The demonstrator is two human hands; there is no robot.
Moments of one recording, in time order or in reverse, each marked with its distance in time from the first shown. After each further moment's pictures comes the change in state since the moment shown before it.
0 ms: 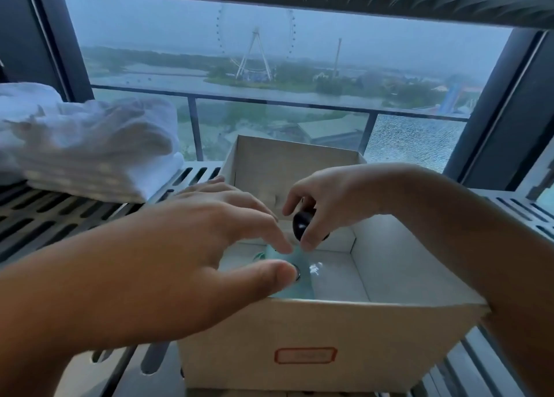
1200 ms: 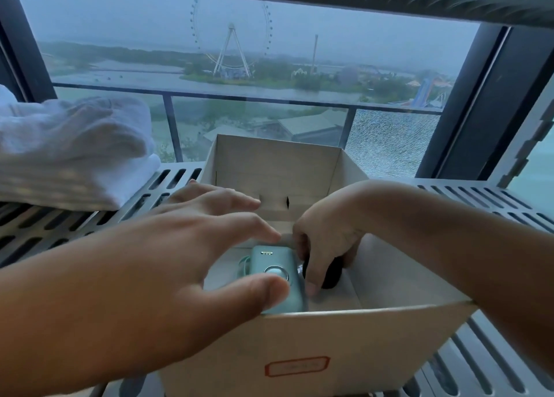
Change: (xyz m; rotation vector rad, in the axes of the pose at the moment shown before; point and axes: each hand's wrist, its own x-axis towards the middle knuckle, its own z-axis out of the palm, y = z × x) left_hand 0.008 -0.006 0.003 0.113 -0.096 -0.005; right_hand 0.008 0.006 0.033 0.008 -0.363 0.204
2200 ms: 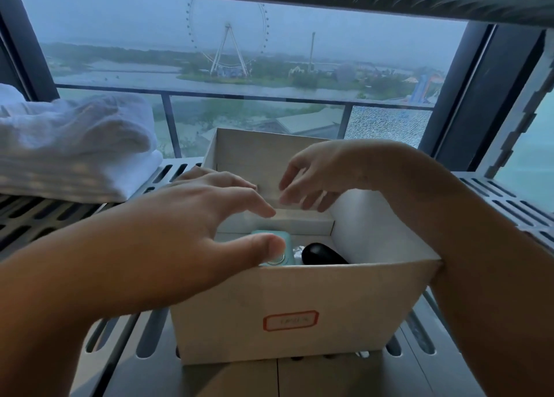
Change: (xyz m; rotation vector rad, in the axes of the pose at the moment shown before) left_hand -0.010 -0.012 -0.010 -0.014 -0.017 -0.039; right_hand -0.028 0.010 -0.028 0.449 0.372 -0.203
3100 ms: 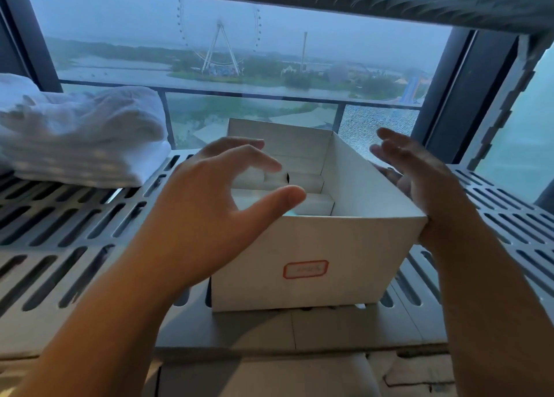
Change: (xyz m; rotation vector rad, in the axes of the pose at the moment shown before) left_hand -0.022 0.006 0.032 -0.230 0.555 0.006; right_hand -0.103 0.055 0.057 0.915 0.730 -0.216
